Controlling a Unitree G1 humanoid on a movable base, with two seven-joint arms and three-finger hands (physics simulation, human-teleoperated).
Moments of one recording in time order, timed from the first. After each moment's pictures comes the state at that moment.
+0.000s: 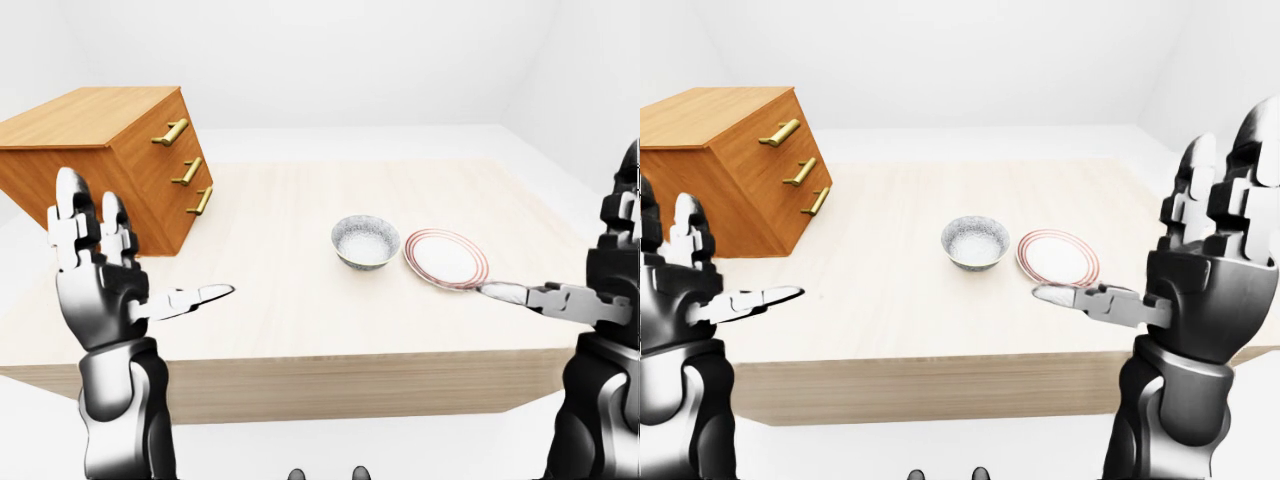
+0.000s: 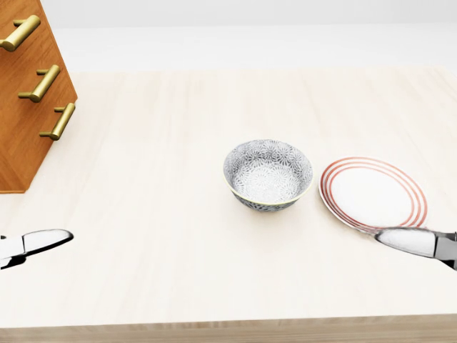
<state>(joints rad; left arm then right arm) -0.01 0.08 0.30 -0.59 -0.12 0.09 0.03 -0.03 -0.10 -0.38 -0.81 0.09 0.09 0.03</state>
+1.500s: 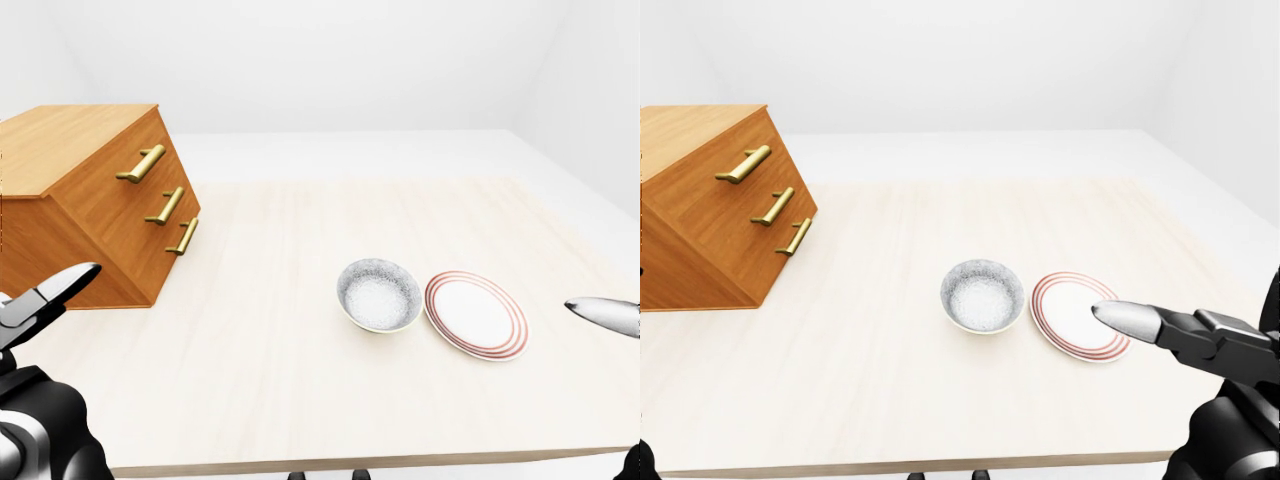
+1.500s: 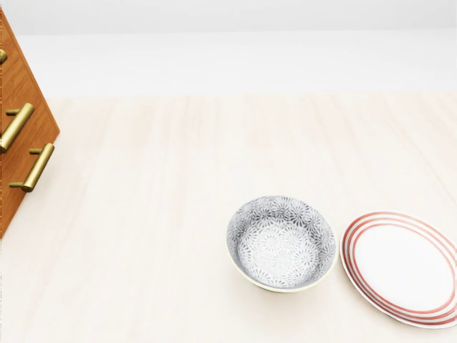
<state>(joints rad) -0.02 0.15 0.60 -0.79 -0.32 0.09 0.38 -0.03 -0.18 -0.64 -1.02 0.28 0.09 -0.01</state>
